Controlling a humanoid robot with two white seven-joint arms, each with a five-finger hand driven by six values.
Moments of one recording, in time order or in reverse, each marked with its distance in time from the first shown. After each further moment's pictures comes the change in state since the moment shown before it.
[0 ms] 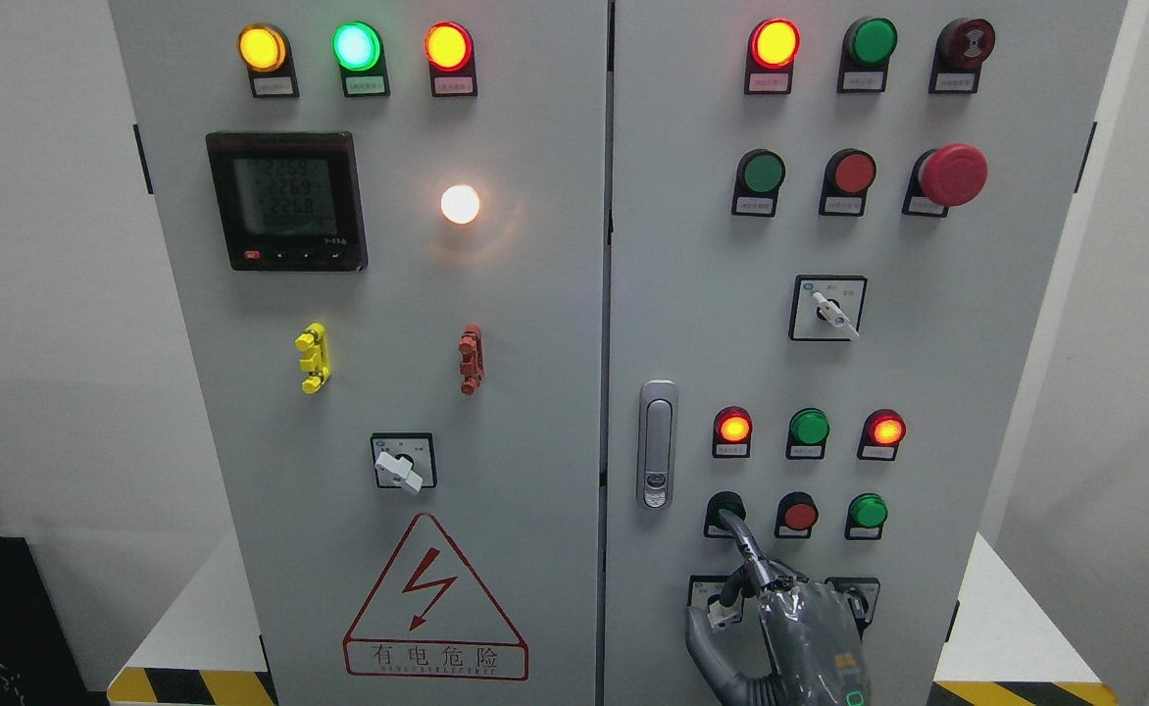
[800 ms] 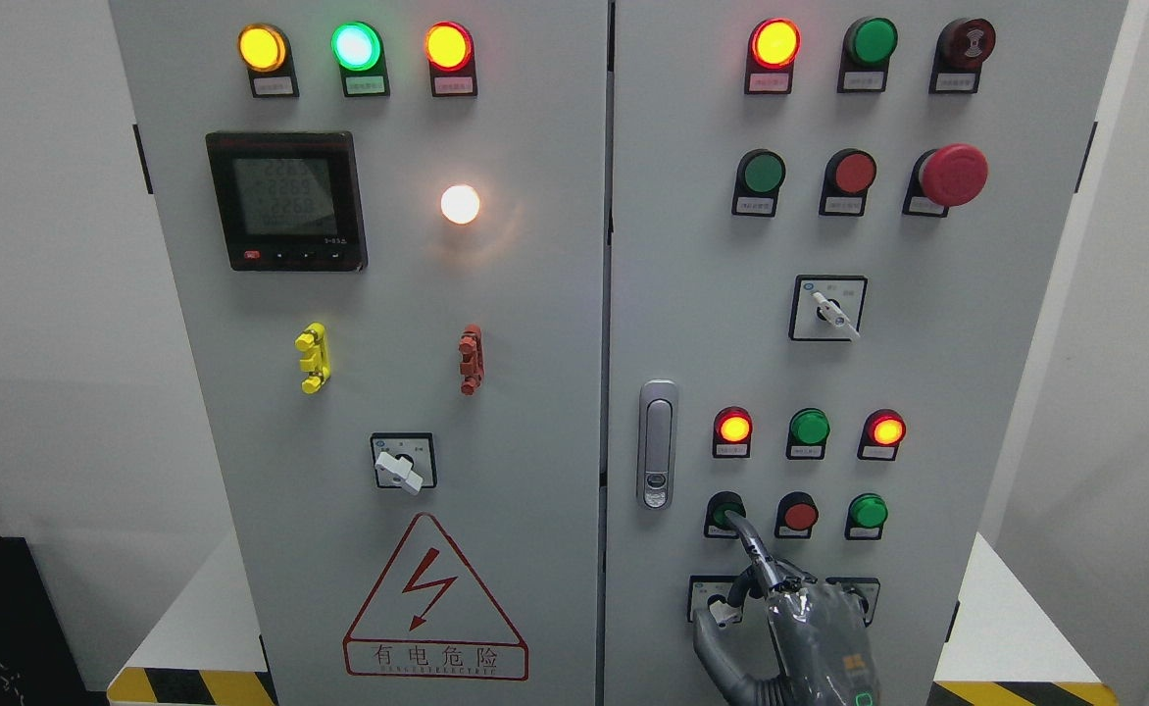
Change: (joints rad) left arm 0.000 0.000 0.000 0.000 0.000 0.000 0.000; right arm -0.004 -0.001 -0.021 0.007 0.017 -0.012 0.001
